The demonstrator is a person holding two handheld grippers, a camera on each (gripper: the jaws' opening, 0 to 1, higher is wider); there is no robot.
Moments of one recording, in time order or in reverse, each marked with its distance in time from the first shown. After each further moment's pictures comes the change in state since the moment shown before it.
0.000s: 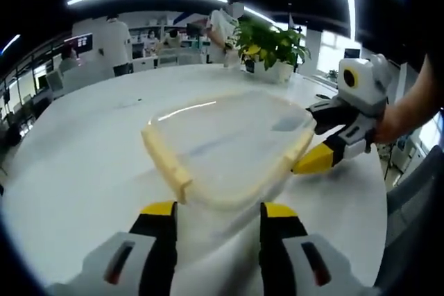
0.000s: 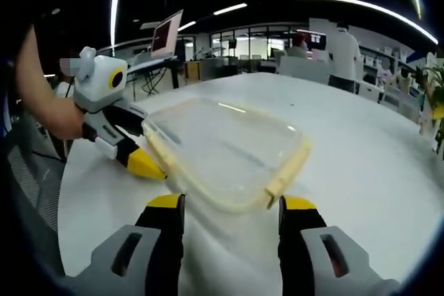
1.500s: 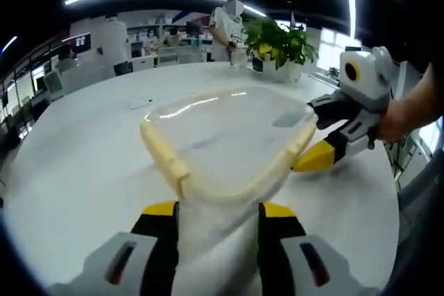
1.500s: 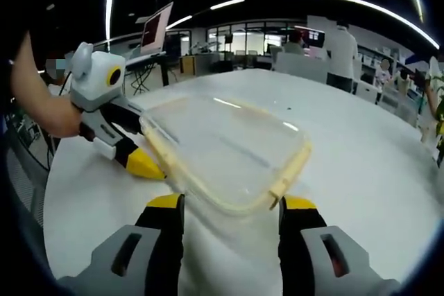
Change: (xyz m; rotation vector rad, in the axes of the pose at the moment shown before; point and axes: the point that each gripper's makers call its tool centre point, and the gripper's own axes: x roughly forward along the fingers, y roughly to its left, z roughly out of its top) left arm 0.022 0.044 0.016 0.023 0.015 0.006; right arm 0.042 -0.025 0.024 -0.014 0.030 -0.032
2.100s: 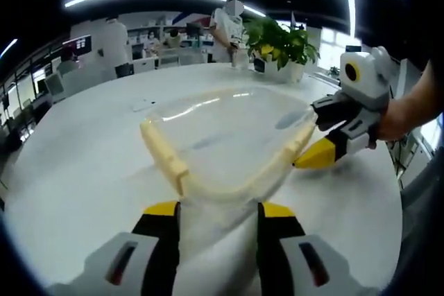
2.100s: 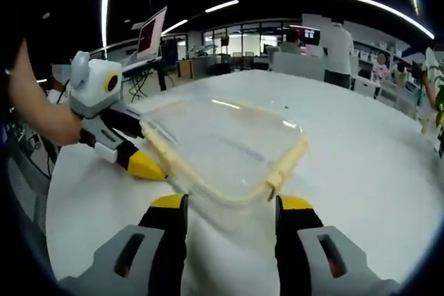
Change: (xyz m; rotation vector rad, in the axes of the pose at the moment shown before) left arm -0.002 0.003 0.000 0.002 -0.017 0.010; right arm -0.003 -0.001 -0.002 0.016 -0.008 -0.001
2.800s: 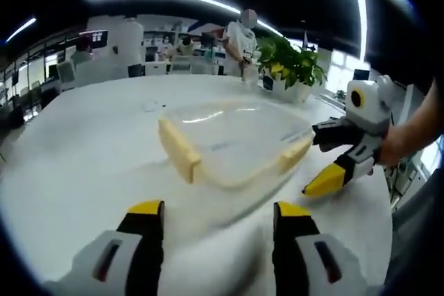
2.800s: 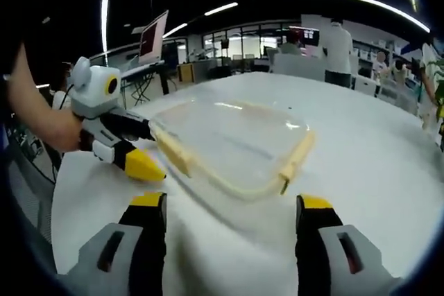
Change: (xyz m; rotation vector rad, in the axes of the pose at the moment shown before) left arm -0.010 -0.002 0.008 -0.171 -0.122 -0.012; right arm -0.001 0.015 0.004 0.156 -0.075 0.052
